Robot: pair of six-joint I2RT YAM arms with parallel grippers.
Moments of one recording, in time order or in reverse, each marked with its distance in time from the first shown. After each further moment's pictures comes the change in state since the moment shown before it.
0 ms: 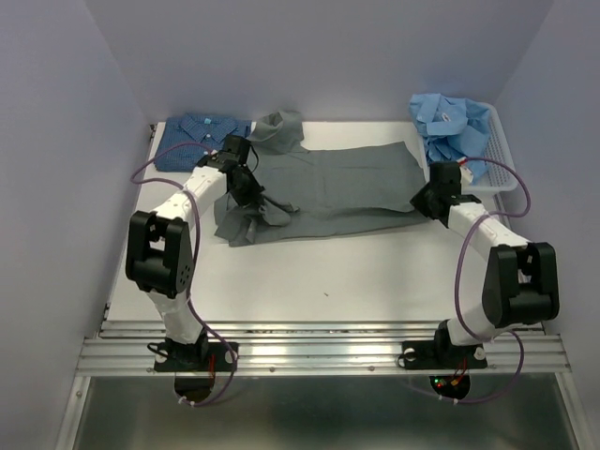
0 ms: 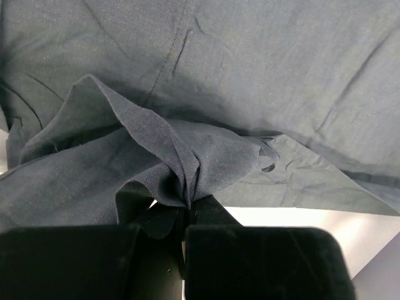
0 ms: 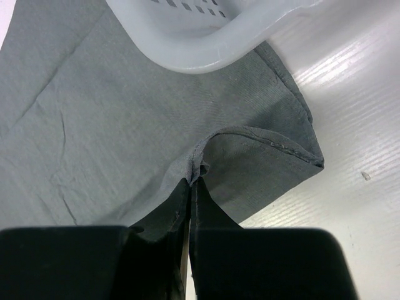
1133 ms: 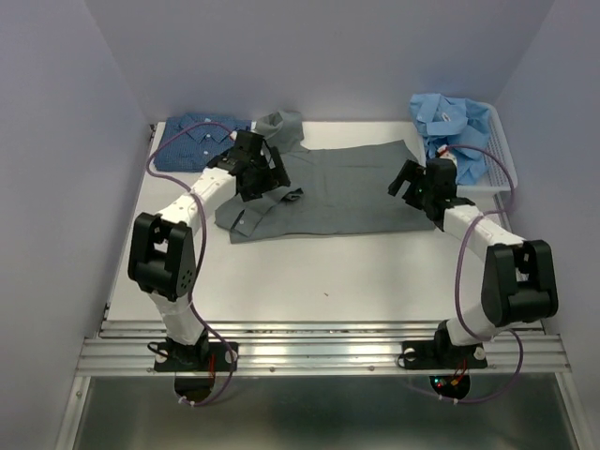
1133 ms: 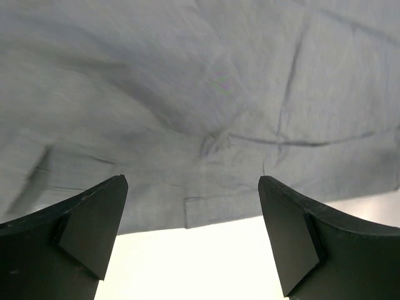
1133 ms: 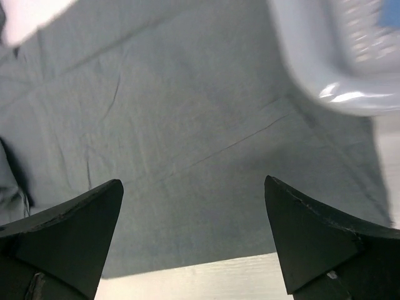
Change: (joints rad) left arm -0.059 0.001 0.037 0.160 -0.027 0.168; right arm 0.029 -0.013 -0.033 0.219 -0.158 -0.248
